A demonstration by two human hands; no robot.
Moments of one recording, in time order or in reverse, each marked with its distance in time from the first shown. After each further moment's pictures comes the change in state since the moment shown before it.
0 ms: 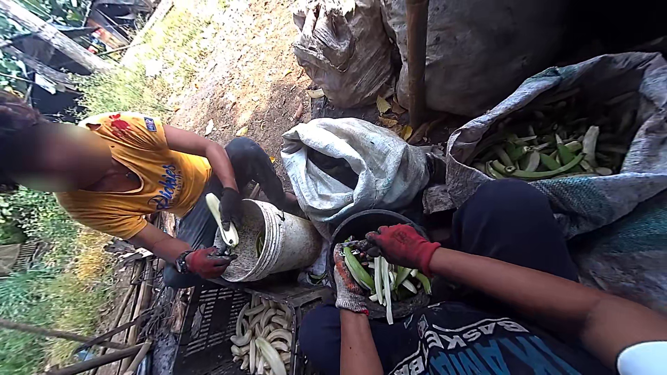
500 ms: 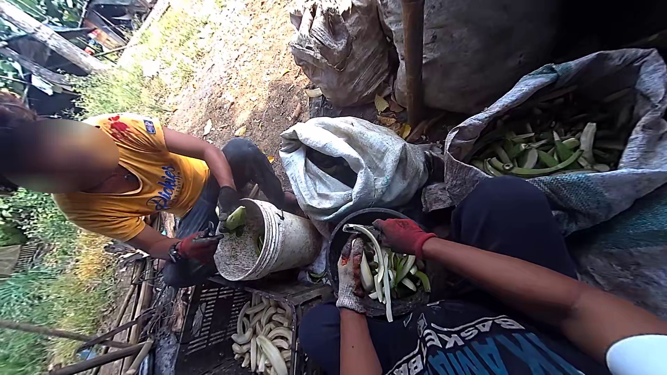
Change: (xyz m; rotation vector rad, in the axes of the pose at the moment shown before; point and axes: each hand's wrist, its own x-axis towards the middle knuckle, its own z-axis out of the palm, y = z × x) left_hand -0.009 0.004 0.004 0.353 -0.040 -0.034; right_hand 0.011 0.013 -0.007 0.214 -0.029 0.207
